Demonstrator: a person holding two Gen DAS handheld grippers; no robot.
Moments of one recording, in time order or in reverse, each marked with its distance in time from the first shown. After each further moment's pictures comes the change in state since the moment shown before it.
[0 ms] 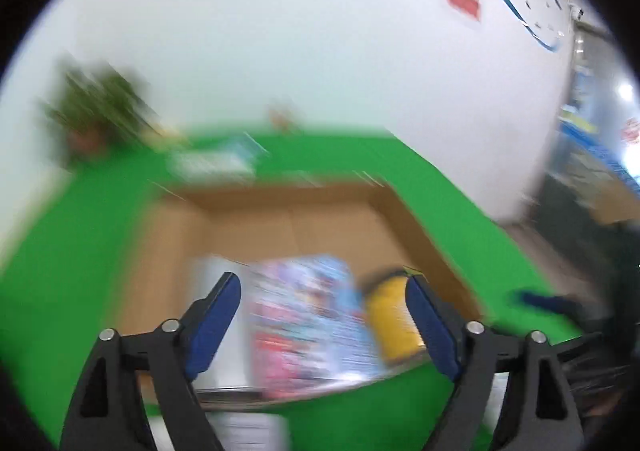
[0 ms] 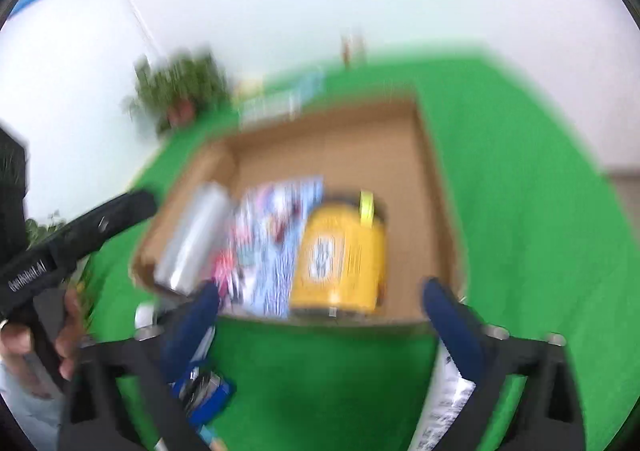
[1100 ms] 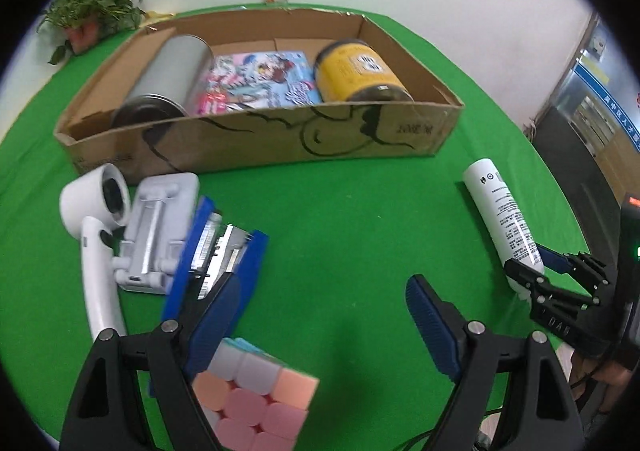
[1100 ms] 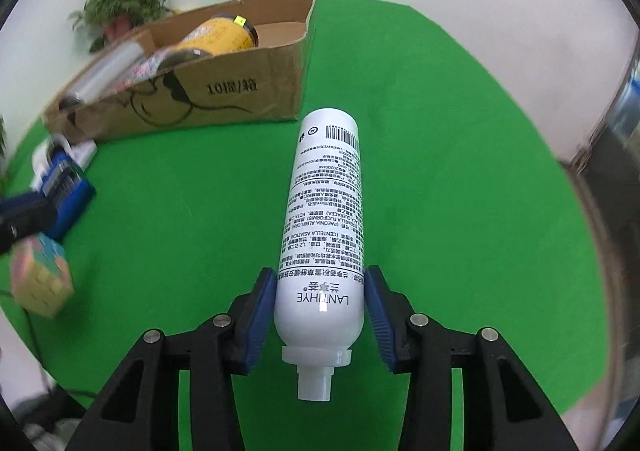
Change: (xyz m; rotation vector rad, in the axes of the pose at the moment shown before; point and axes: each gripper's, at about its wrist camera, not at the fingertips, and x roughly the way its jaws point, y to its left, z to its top) left arm -0.004 -0.079 -0.164 -0.058 0.472 -0.124; right arm -0.024 -0.073 -0.177 -0.119 0.274 -0.343
